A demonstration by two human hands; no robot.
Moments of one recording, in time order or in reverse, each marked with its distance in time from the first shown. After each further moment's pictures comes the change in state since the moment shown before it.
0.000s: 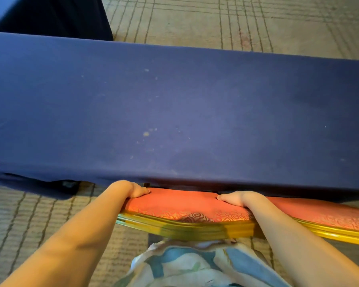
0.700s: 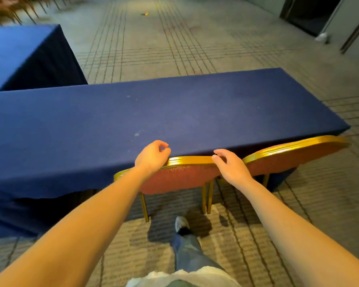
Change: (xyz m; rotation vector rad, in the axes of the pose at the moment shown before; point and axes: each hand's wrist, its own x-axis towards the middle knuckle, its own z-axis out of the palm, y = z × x) left_hand -0.169 0.043 0.063 -0.463 0.800 0.633; right_hand -0.159 0.036 0.122 0.604 1.019 -0.478
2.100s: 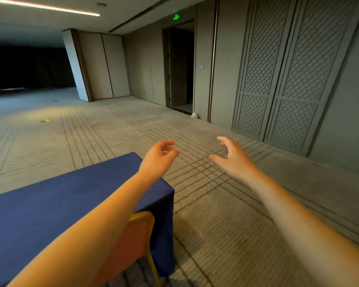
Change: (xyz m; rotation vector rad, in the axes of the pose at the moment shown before) left_hand -0.122 0.640 0.331 -0.351 -0.172 0.749; right_hand -0.107 0.299 -0.632 -0.012 0.563 0.018
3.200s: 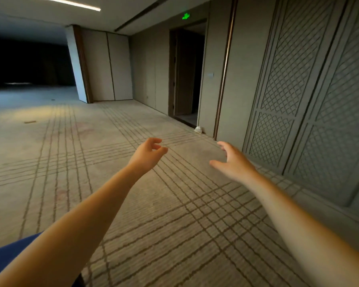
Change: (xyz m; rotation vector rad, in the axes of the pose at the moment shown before) left_hand 0.705 -0.140 0.153 0.059 0.101 -0.133; right_hand 0.701 0.219 0.026 -0.107 -0.095 -0.024
